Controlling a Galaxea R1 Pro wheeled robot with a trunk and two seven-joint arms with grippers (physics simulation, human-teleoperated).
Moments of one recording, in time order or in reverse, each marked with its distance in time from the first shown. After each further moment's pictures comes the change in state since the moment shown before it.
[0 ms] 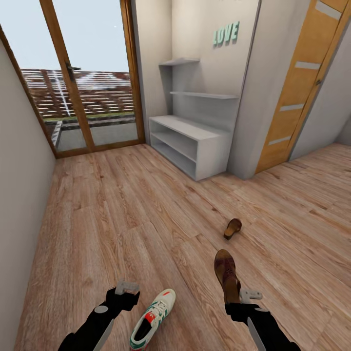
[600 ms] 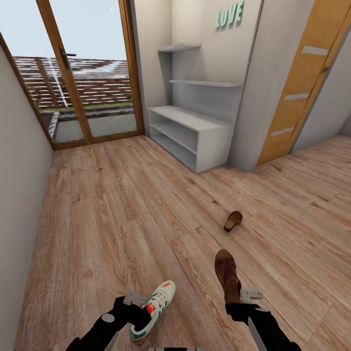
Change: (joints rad) left arm -0.001 0.008 -0.163 0.058 -0.001 0.000 -0.034; right arm 0.000 -0.002 -0.002 -0.001 0.000 0.000 0.000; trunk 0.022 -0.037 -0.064
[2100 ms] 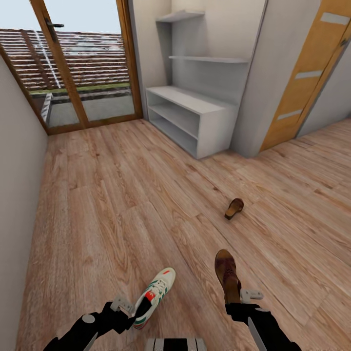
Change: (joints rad) left arm 0.000 0.132 -0.032 -0.001 0.002 -0.002 -0.245; right arm 0.000 0.000 0.000 0.000 0.000 0.001 0.000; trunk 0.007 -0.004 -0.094
